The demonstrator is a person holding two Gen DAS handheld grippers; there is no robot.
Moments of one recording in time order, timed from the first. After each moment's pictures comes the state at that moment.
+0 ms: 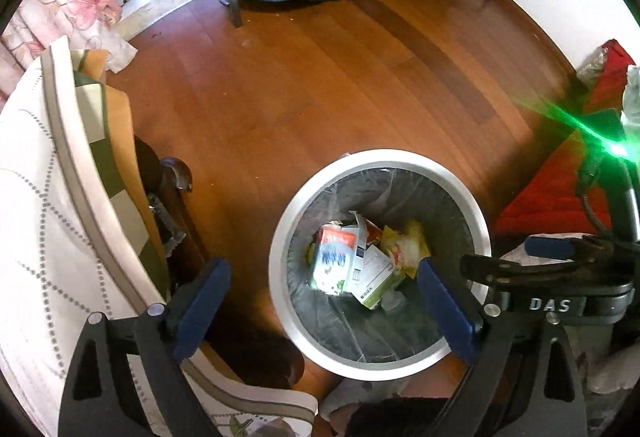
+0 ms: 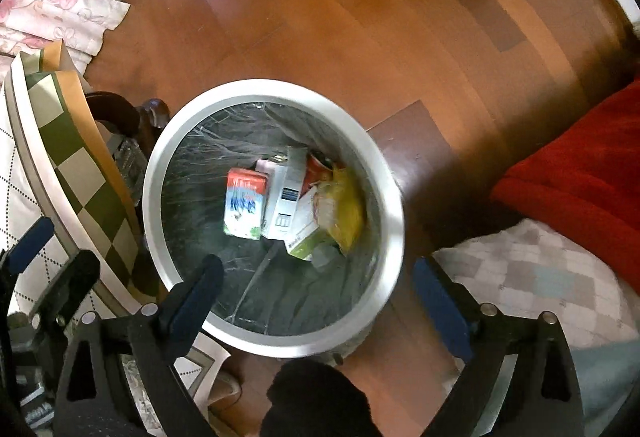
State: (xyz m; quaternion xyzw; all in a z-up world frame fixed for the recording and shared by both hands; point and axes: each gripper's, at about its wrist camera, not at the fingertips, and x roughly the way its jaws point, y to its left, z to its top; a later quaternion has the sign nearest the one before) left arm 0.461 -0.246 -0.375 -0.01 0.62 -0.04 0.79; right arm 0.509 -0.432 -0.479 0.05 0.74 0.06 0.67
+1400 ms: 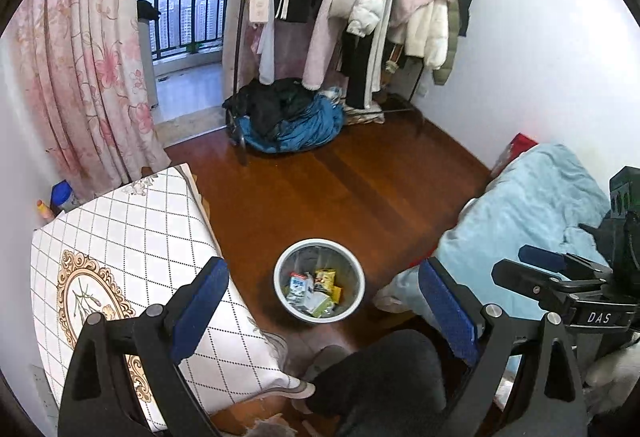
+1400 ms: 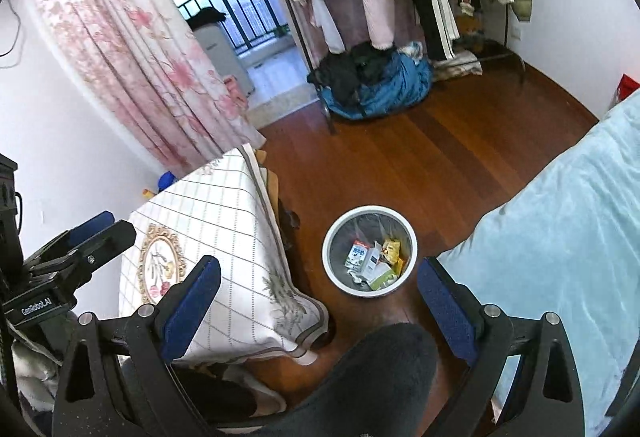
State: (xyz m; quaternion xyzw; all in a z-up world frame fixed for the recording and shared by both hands) left arm 0.220 -0.192 -0.023 -0.07 0.41 -0.10 0.91; right arm 0.239 -0.447 -0.021 0.07 0.47 0.17 0.86
